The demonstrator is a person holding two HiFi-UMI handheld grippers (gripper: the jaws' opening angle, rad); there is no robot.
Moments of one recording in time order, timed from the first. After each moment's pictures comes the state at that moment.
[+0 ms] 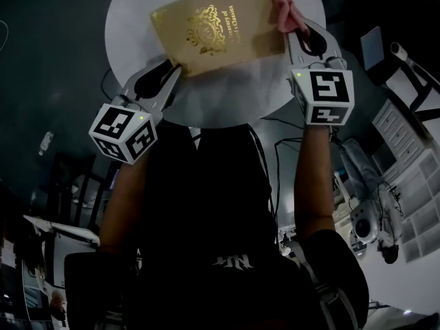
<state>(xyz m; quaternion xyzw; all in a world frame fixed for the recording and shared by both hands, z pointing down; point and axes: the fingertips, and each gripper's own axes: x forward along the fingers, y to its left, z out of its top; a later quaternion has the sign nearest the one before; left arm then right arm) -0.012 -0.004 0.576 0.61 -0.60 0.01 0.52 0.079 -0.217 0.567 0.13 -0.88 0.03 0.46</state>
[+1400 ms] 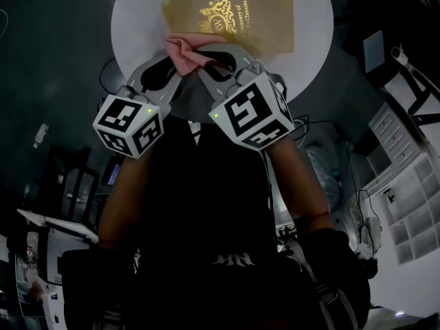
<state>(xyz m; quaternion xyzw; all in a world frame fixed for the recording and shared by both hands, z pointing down) -0.011 -0.002 0.575 0.61 -0.60 0.00 0.52 -0.005 -0.014 0.562 -0.16 -0.88 0.09 0.45</state>
